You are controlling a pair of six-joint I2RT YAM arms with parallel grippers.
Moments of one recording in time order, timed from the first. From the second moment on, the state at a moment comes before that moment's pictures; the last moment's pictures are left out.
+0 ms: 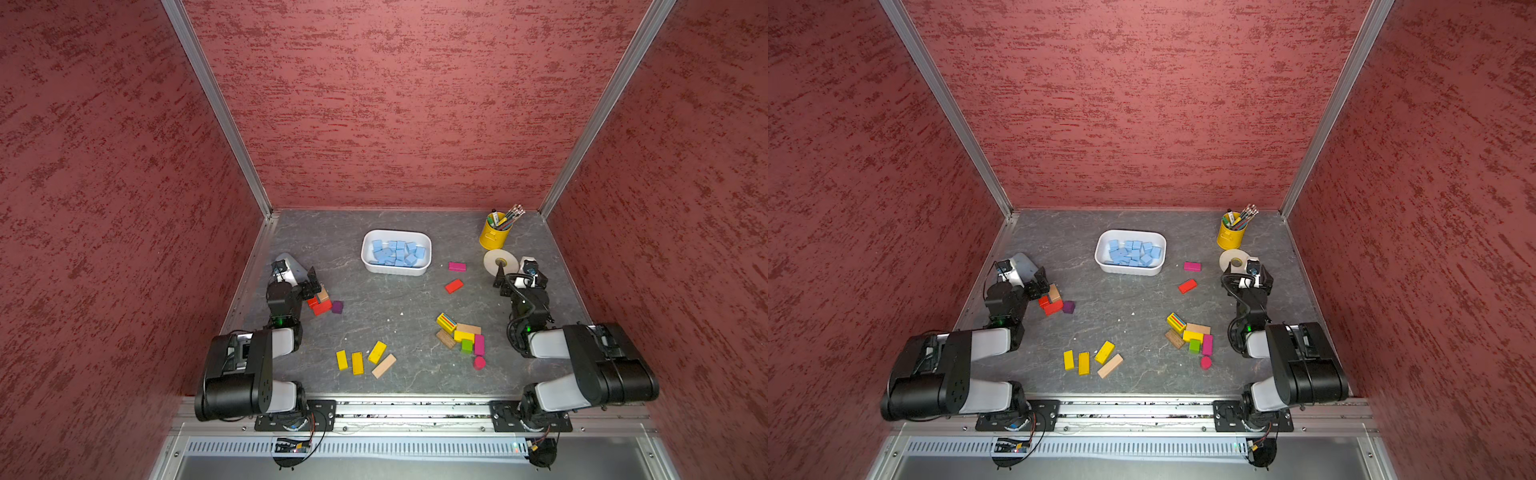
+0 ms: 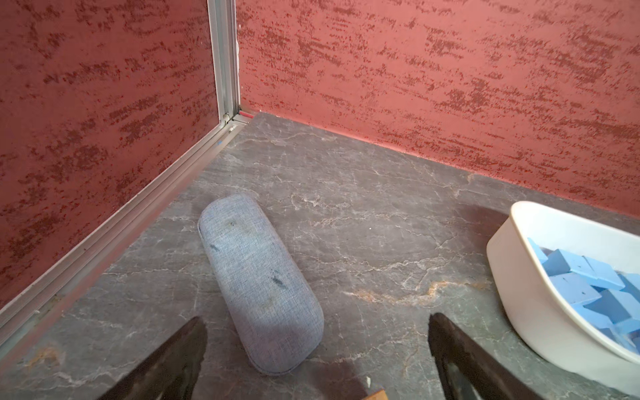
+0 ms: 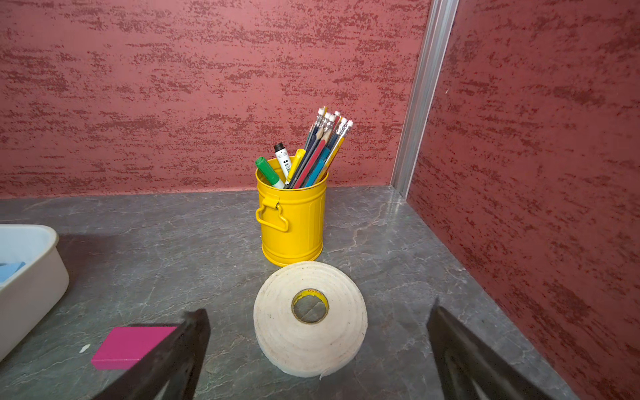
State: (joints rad) left arm 0.12 1.40 0.29 0.84 0.00 -0.20; right arm 0.02 1.48 0.24 1.21 0.19 0.00
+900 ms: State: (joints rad) left arm 0.04 1.53 0.37 0.88 0.09 -0.09; right arm -0.02 1.54 0.21 1.30 0.14 0.08
